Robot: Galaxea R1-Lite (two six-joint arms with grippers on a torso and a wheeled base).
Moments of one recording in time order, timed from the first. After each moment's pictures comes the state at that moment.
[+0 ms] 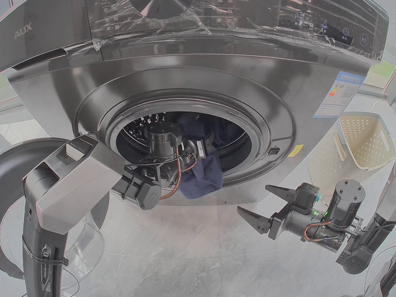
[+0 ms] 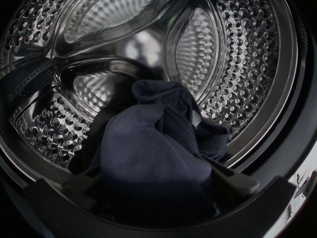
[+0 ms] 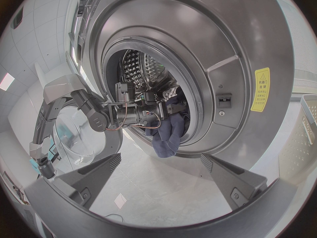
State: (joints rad) left arm -0.54 2.36 -1.40 -0.96 0.13 -0.22; right arm 0.64 1.89 -0.26 -1.54 0.09 0.09
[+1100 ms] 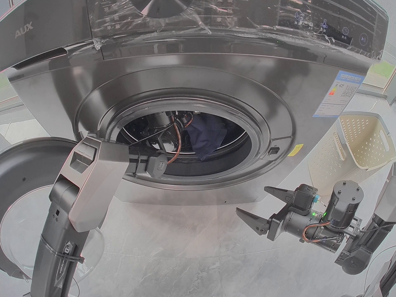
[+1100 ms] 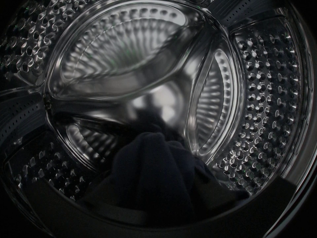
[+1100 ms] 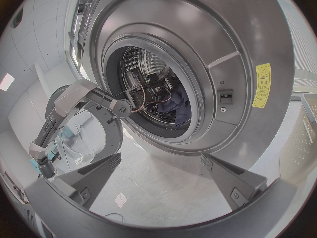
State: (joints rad) left arm -0.47 2.57 -1.98 -0.94 0.18 -0.21; right arm 0.64 1.90 -0.26 -1.54 0.09 0.09
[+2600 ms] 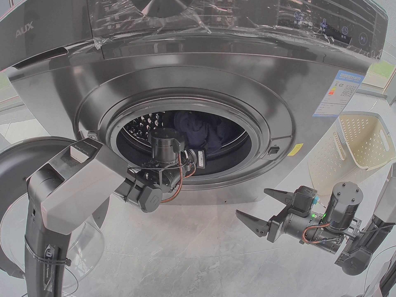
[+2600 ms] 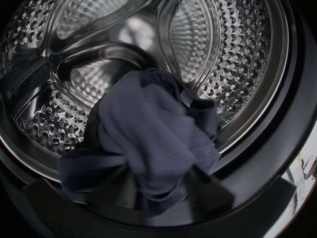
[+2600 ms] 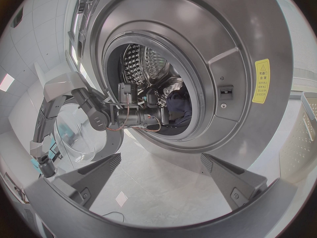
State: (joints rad) left arm -0.54 2.38 -1.39 -0.90 0.13 -0.13; right arm 0.65 1.90 -0.25 -1.54 0.09 0.09
